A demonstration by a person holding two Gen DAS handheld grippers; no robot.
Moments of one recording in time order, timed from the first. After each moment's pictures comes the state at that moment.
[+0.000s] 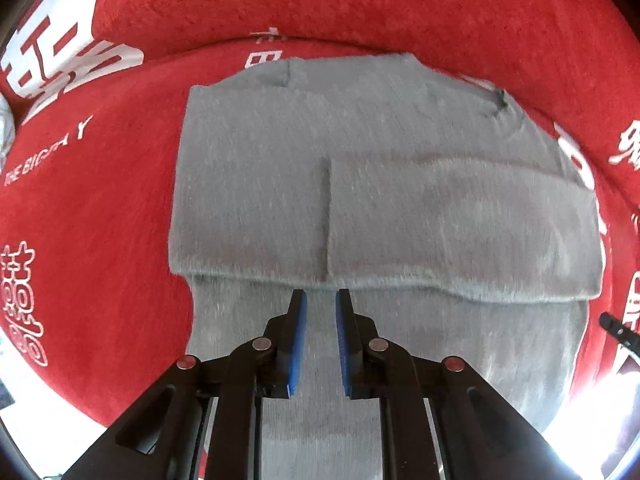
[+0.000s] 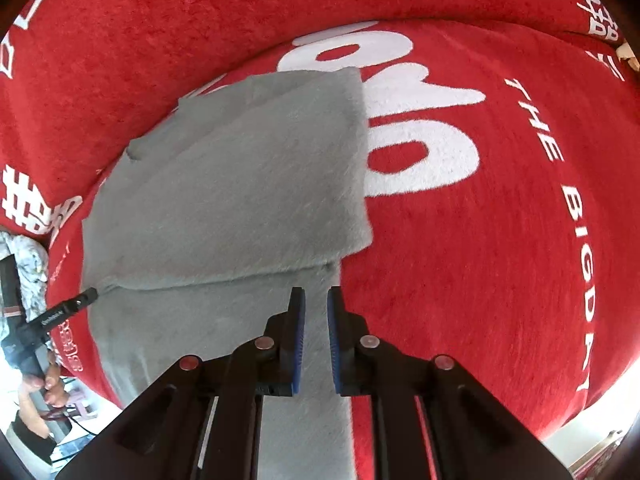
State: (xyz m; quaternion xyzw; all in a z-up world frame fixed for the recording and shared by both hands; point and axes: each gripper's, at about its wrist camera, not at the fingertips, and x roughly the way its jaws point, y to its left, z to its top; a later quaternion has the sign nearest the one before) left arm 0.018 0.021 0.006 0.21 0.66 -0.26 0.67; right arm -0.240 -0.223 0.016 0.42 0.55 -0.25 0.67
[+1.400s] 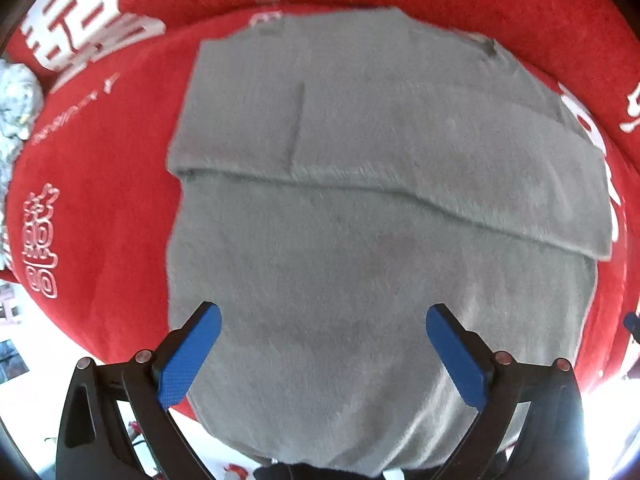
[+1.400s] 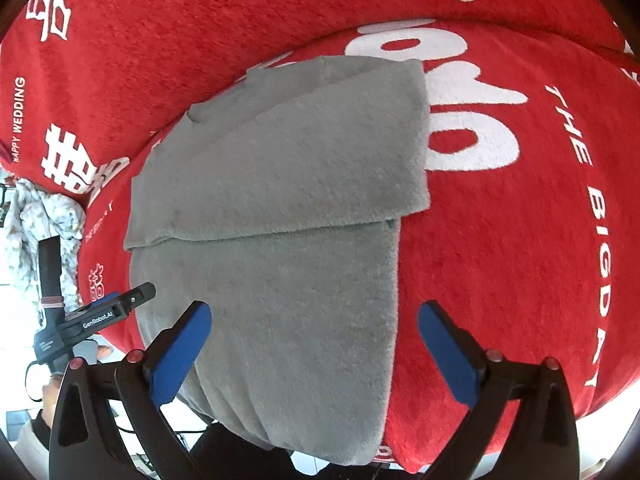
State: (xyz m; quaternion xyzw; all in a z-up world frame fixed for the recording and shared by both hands) left arm -0.047 0.021 0.018 0.23 0.69 -0.21 0.65; right arm -0.245 -0.203 0.040 0.42 0.57 -0.17 0.69
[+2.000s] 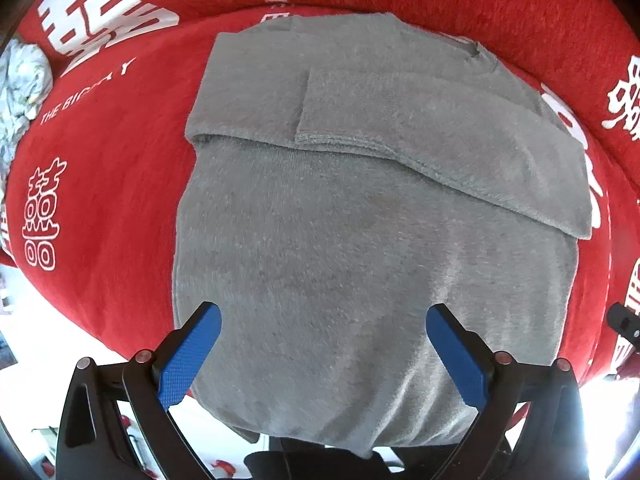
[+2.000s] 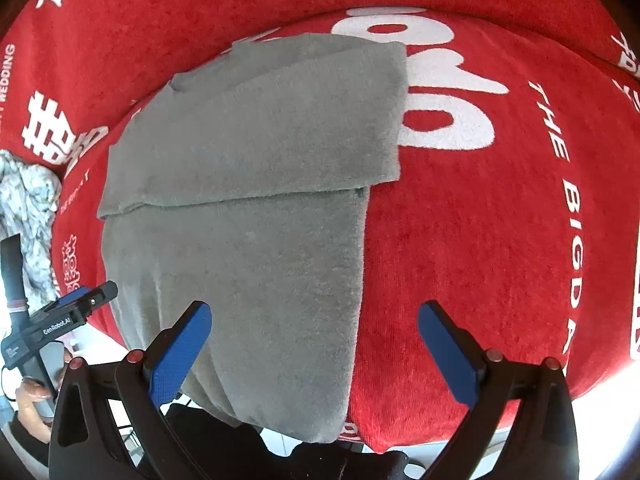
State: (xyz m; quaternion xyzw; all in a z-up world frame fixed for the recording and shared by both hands) left arm -0.081 0.043 0.044 0.21 0.68 -0.21 0.67; right arm -0.251 -0.194 0.042 0.37 0.61 -0.17 0.68
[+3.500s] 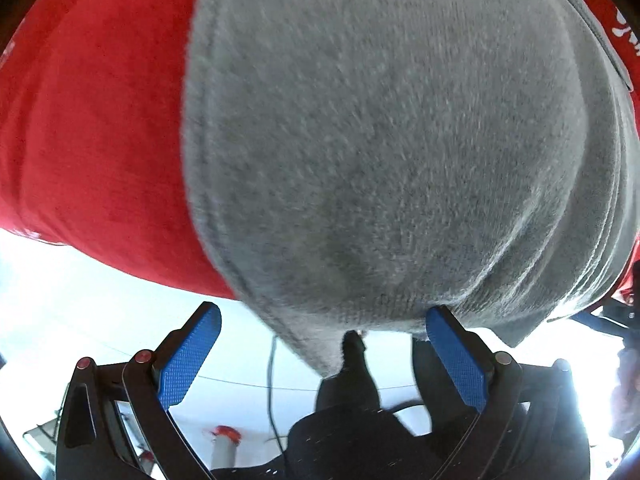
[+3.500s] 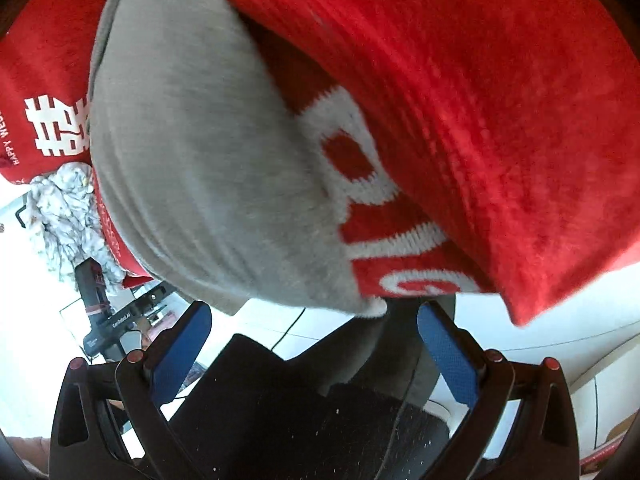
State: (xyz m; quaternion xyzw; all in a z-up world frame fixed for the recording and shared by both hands) left arm -0.152 0.217 -0.088 0.20 0.75 -0.25 0.57; right arm -0.399 -0.041 -0.112 0.61 0.58 -0.07 0.55
